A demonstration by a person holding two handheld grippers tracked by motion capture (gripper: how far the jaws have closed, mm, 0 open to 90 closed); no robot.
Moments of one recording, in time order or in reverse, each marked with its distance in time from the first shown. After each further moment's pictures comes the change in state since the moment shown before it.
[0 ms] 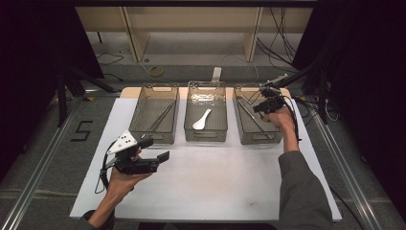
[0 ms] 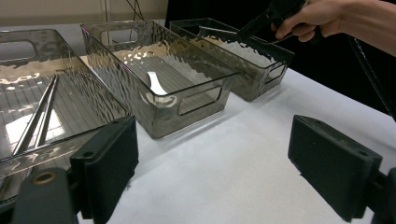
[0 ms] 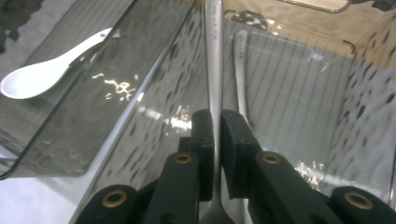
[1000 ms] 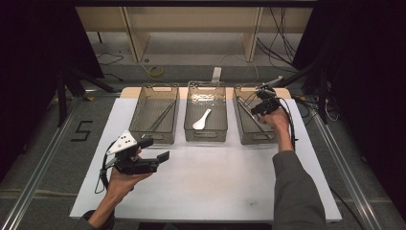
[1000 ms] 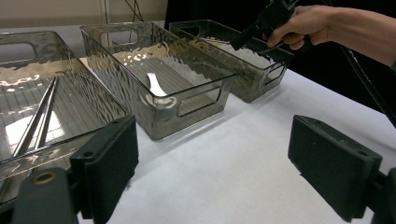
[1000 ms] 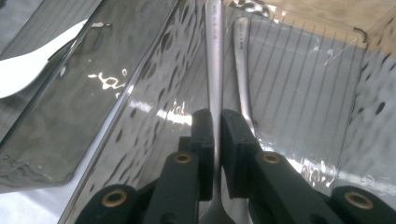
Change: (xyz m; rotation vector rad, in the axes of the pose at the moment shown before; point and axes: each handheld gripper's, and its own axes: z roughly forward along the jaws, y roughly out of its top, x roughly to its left) left arm 0.000 0.000 -0.001 -0.005 -0.002 0.001; right arm 0.004 0.000 0.020 0.036 -0.024 0.012
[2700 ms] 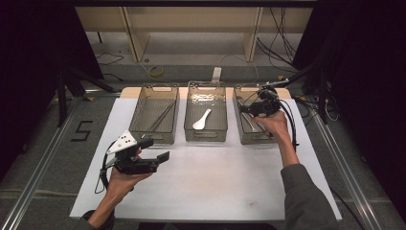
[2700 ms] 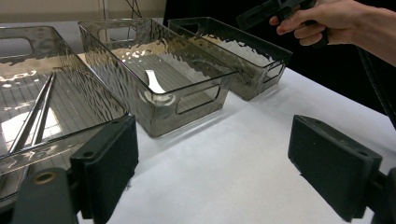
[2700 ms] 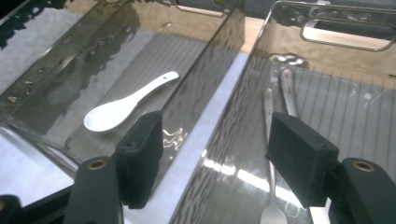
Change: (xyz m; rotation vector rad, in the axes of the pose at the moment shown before) left arm 0.001 -0.001 0.001 0.009 -0.006 -0.012; right arm 0.030 -0.012 -0.036 -0.228 0.138 0.021
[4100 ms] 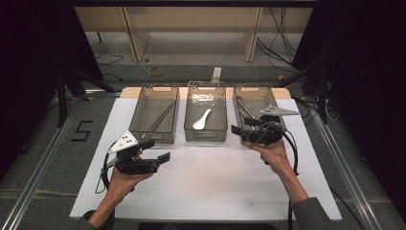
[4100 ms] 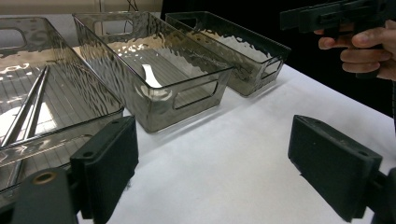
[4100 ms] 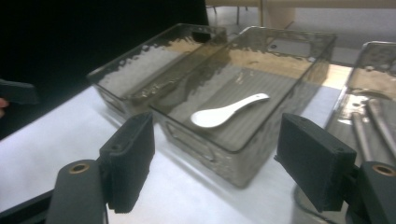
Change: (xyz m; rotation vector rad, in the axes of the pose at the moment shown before) left arm 0.001 -0.001 0.002 0.023 -0.015 -0.009; right arm 0.062 -0.071 -0.051 -0.268 0.215 -0.096
